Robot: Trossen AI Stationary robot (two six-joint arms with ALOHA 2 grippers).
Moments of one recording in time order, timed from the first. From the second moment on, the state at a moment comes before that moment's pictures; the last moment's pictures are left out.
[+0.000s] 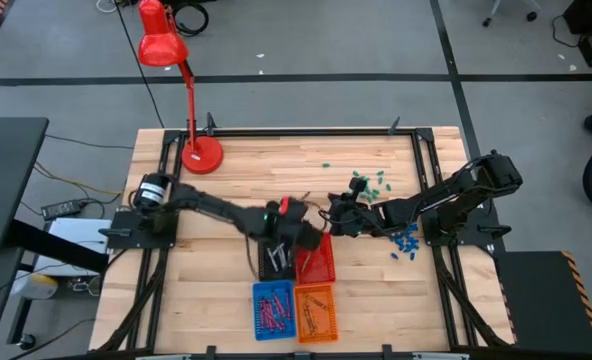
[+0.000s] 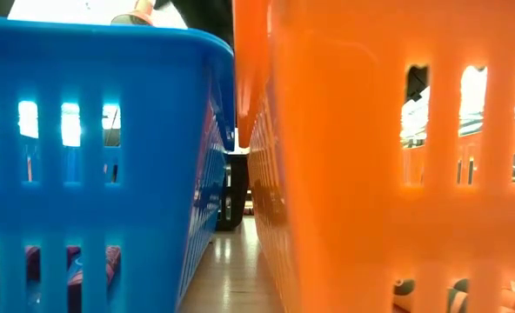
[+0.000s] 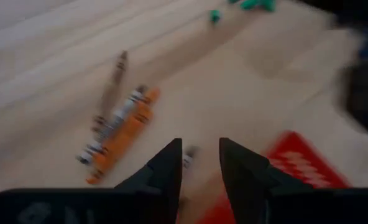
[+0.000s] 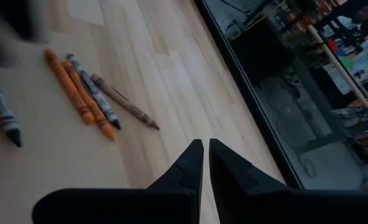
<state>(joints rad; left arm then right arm) -0.20 1.94 1.40 -0.49 -0.59 -1.03 0.18 1.53 0.68 0.11 0.89 -0.09</state>
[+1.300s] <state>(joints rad) 0.13 2.05 1.40 -0.47 -0.30 -0.50 0.19 1.53 0.68 0.08 0.86 -0.12</state>
